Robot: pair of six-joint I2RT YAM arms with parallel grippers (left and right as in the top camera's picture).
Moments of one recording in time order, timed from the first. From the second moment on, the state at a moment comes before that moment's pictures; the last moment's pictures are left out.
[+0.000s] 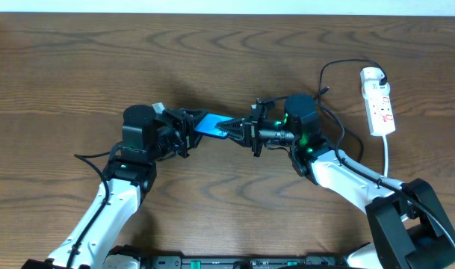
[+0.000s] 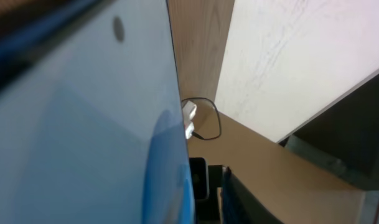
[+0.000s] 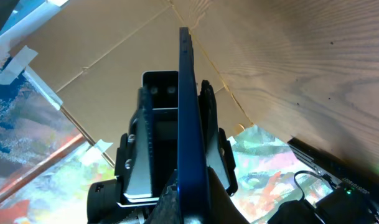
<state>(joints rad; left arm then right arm) -0.20 1.26 0.59 0.18 0.57 -1.69 0.48 1.63 0.75 0.59 -0.91 1.88</state>
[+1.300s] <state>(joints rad) -0.21 1.27 0.56 0.17 0.56 -1.72 0.49 1.63 0.77 0.48 -0.84 1.81</state>
